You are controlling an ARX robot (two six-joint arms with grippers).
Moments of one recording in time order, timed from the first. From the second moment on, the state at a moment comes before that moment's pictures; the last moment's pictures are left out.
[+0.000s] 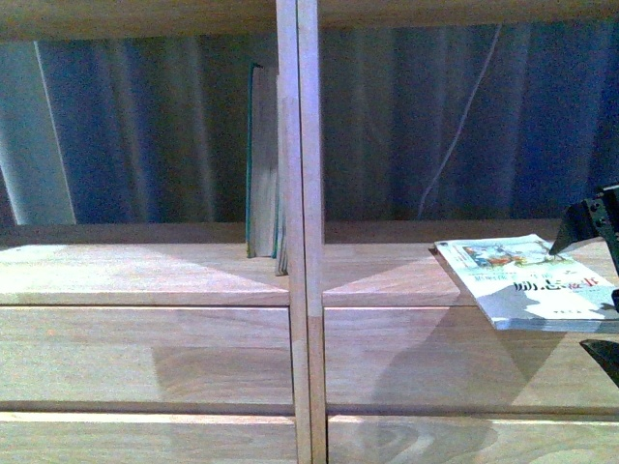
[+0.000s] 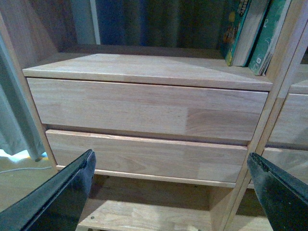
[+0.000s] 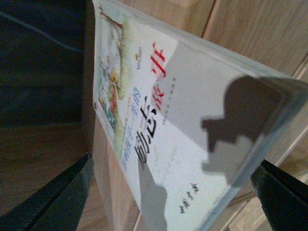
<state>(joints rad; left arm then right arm) 0.00 0.00 0.01 0.00 0.00 0.00 0.00 1.73 0.89 0.46 0.05 1.38</state>
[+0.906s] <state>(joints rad) 0.00 0.00 0.01 0.00 0.00 0.00 0.05 1.85 1.03 0.41 0.09 1.41</state>
